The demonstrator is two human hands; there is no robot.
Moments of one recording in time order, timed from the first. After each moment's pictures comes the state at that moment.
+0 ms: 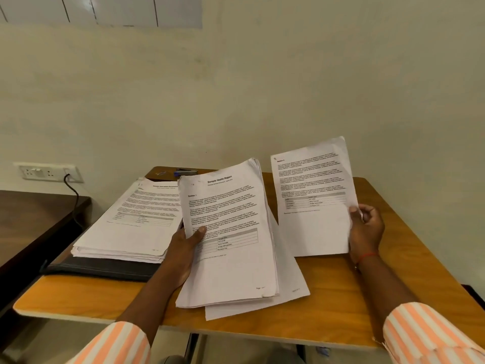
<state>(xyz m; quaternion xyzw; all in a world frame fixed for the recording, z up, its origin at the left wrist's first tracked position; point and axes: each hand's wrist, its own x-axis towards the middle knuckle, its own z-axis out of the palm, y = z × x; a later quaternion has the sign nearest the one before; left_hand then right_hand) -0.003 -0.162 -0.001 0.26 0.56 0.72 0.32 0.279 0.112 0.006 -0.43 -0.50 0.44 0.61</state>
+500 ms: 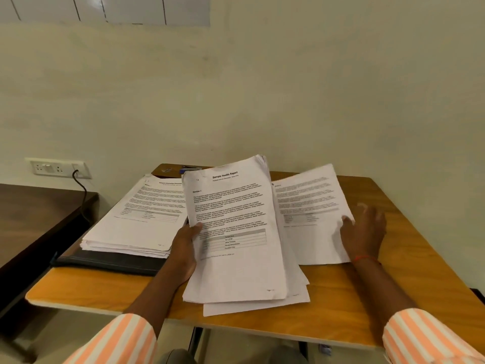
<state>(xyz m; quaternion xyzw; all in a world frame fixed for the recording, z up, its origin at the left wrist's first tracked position) -0.012 -0.159 -0.010 0.19 0.52 0.76 0.33 0.274 0.102 0.000 -0.55 -0.70 0.14 0.44</state>
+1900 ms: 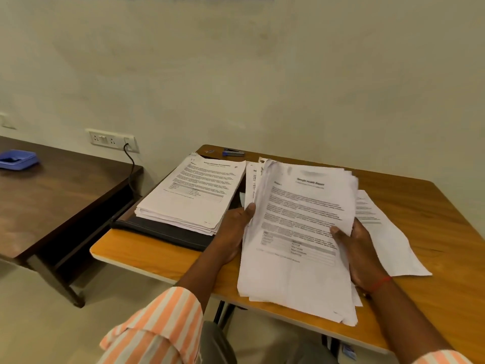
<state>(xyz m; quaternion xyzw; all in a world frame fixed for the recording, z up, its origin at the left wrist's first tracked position) -0.010 -0.168 -0.007 0.25 0.55 0.71 0.36 0.207 0.007 -0.012 -0.29 -0.63 0.63 0.36</state>
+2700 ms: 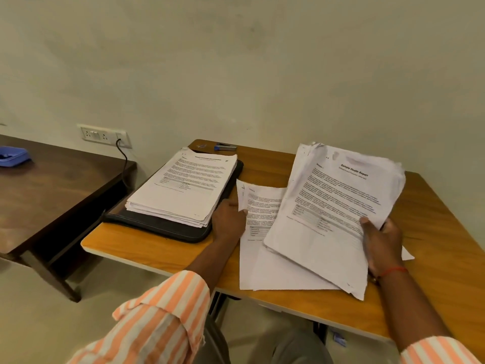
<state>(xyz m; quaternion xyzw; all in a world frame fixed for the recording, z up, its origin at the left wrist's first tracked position) -0.003 -0.137 -0.023 0.20 0.81 0.54 0.11 0.257 0.044 -0.009 -0.40 -0.56 0.55 0.47</state>
